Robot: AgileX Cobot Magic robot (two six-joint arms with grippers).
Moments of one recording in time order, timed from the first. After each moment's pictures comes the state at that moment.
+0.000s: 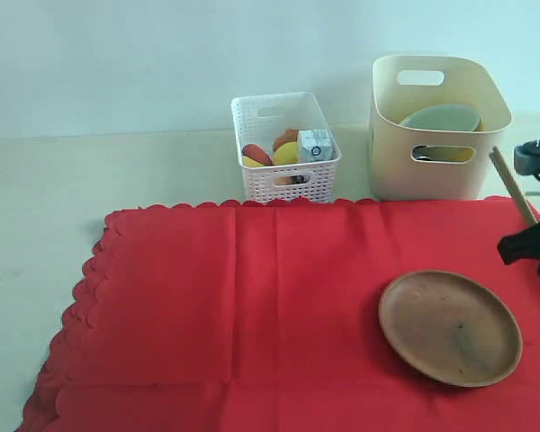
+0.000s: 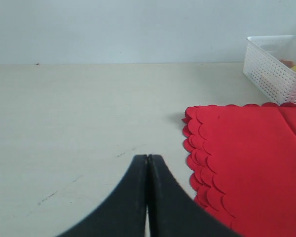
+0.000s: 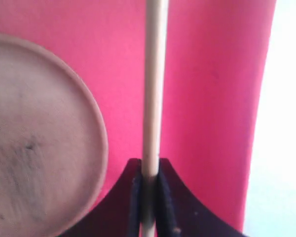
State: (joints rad) left arm -0.05 0.01 -0.10 0.02 0.45 -0.03; right arm 0.01 1.56 -0.84 -0.03 0.70 -0.07
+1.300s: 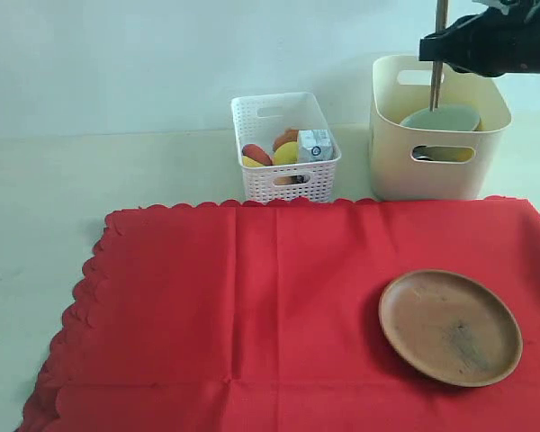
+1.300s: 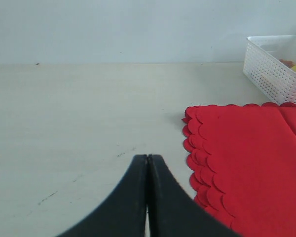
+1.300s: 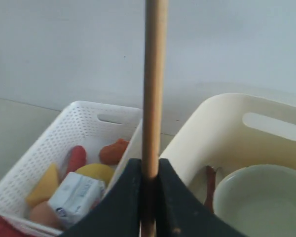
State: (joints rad) left arm -0.05 0.01 -0.10 0.02 0.45 -0.03; right arm 0.01 1.74 -1.17 1.74 0.44 -1.81
